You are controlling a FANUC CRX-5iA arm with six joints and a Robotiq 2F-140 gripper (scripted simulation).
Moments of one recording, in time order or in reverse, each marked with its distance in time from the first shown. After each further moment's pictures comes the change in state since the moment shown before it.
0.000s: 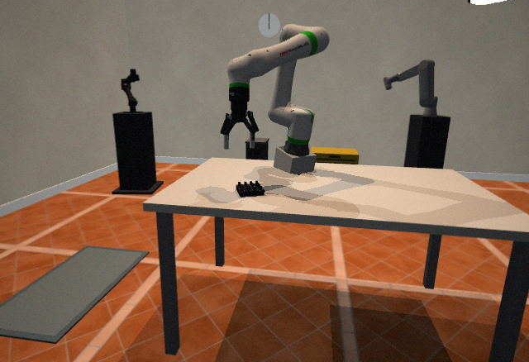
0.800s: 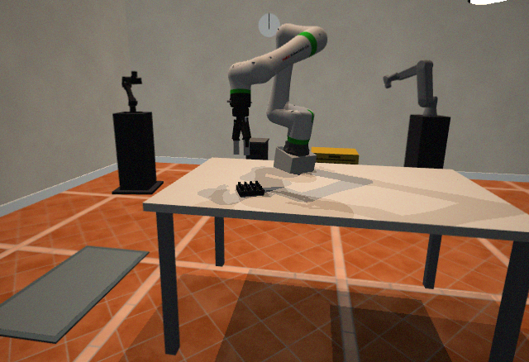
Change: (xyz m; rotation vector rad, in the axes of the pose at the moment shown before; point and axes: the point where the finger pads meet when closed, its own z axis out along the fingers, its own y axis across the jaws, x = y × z) arm 0.006 0.009 0.028 0.046 0.054 0.597
